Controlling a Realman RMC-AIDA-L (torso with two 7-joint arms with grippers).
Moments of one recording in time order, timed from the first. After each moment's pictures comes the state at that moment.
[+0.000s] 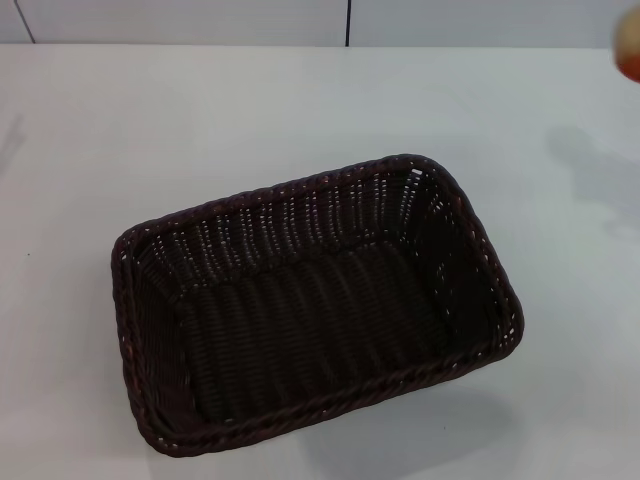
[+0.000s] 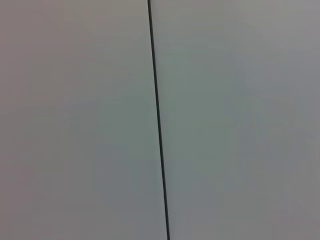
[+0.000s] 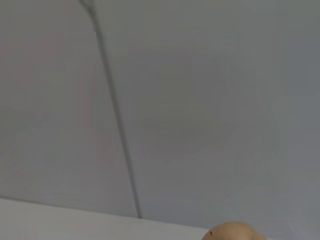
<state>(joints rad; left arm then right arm) -0.11 -2.07 -2.31 -1.10 1.19 -0.88 1.97 0.02 2.08 1.82 1.88 -2.26 0.95 -0.51</state>
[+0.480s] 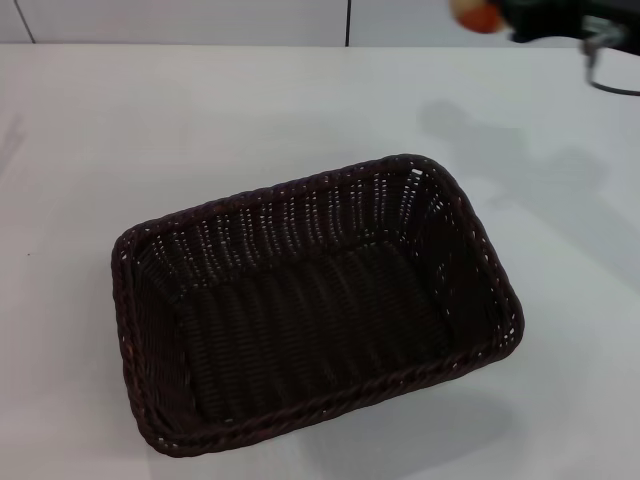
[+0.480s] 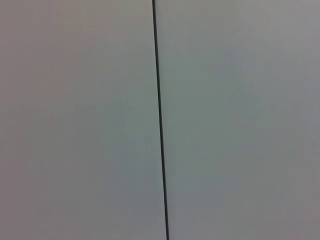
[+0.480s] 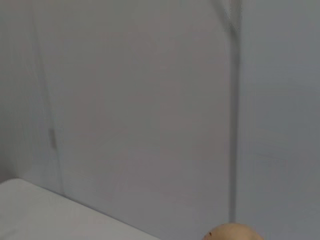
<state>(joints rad) -0.11 -2.06 -2.32 -1.11 1.18 -0.89 1.95 0.23 2.08 1.59 1.74 -2.28 0.79 -0.59</state>
